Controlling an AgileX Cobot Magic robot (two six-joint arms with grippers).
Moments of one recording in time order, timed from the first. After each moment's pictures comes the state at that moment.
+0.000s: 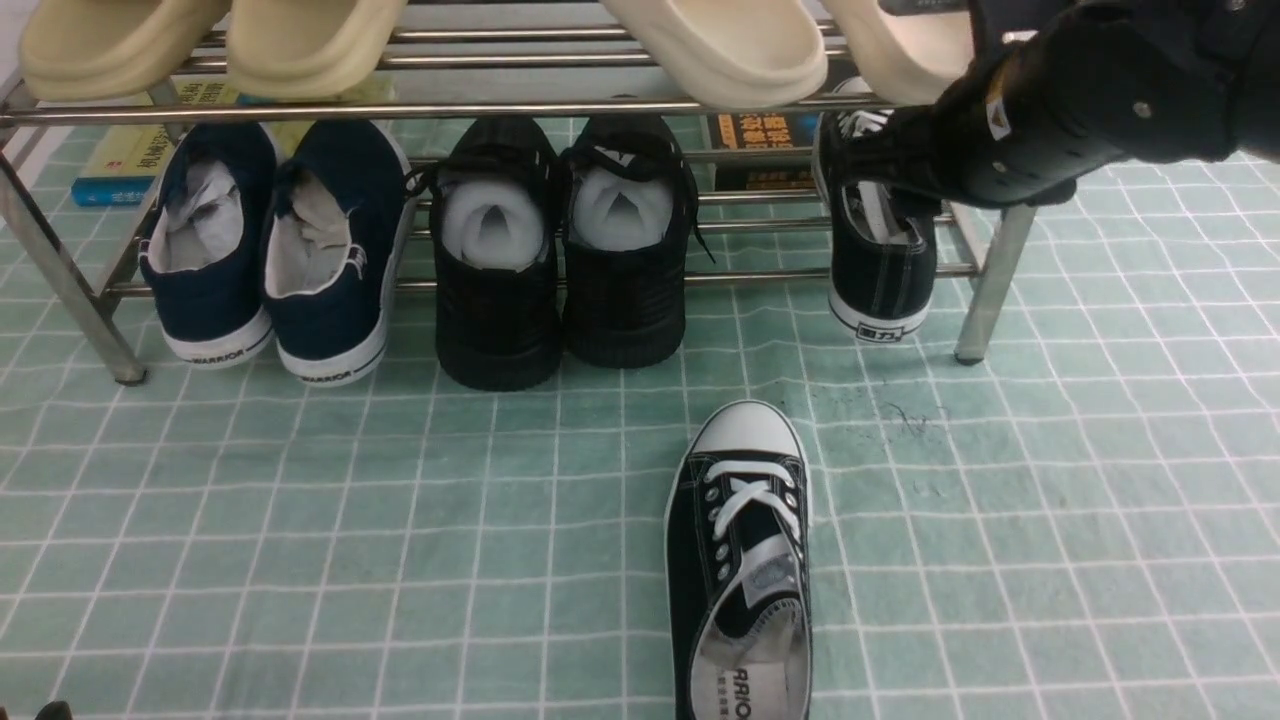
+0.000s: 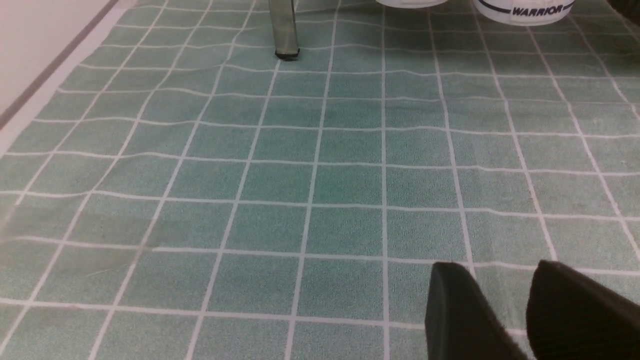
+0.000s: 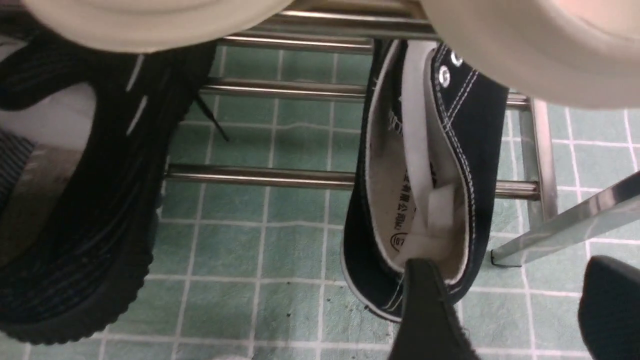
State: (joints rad) right arm 0.52 1.71 -1.49 -0.44 0.74 0.74; left arm 0.03 -0.01 0.02 0.12 0.38 -0.08
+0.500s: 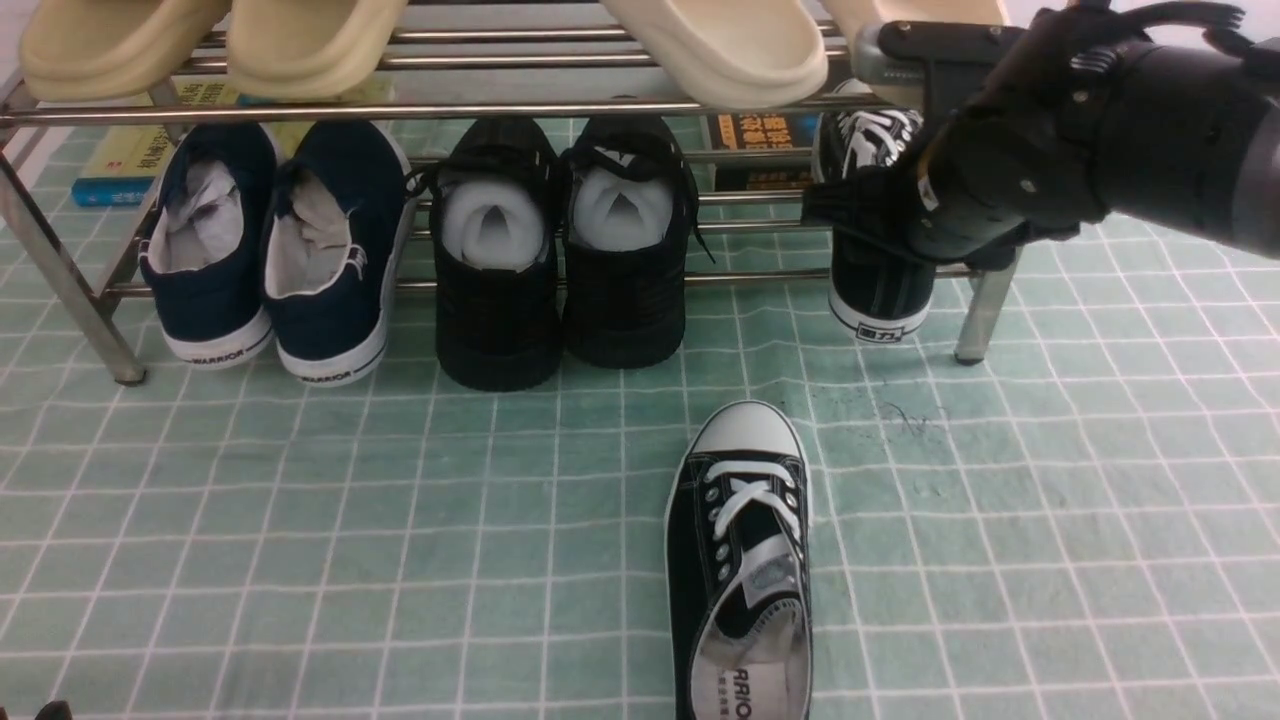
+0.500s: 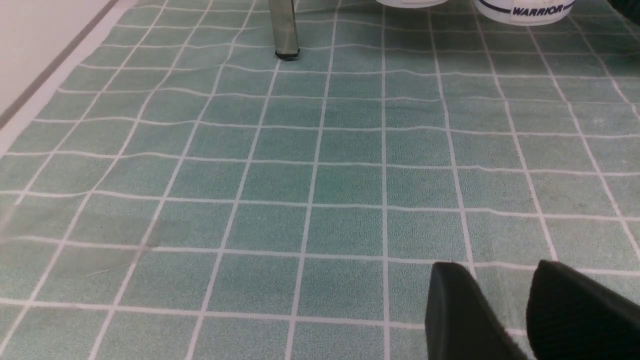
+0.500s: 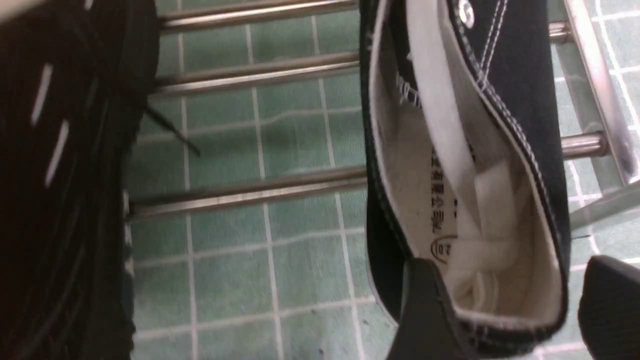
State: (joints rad) right arm 0.52 1.84 -1.49 -0.51 0.69 1.04; left arm 0.03 -0.01 0.02 0.12 0.38 -0.08
